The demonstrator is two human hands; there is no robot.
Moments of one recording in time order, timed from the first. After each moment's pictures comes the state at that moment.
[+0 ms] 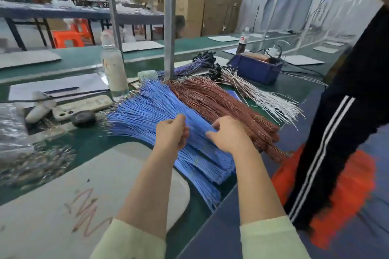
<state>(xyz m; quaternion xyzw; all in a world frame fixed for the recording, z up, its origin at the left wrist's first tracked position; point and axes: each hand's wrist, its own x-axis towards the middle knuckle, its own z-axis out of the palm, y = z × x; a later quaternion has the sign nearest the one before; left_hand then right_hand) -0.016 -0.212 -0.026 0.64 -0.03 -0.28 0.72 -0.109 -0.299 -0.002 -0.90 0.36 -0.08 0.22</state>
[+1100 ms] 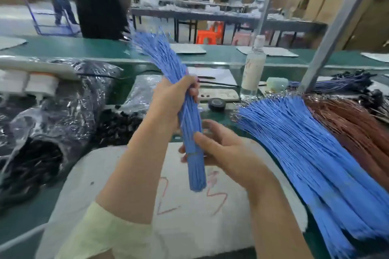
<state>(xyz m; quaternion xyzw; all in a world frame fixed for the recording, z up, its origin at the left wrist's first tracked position) 0.027 0.015 0.036 0.55 -0.04 0.04 0.83 -0.038 -0.107 -0.023 -0.65 -0.16 0.13 0.73</state>
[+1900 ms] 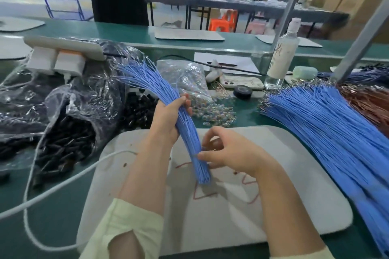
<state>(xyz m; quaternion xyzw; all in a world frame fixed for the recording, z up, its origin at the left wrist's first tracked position) 0.045 0.088 -0.060 0.44 0.09 0.02 0.90 -0.023 -0.058 -0.055 -0.82 -0.08 0.19 0.54</state>
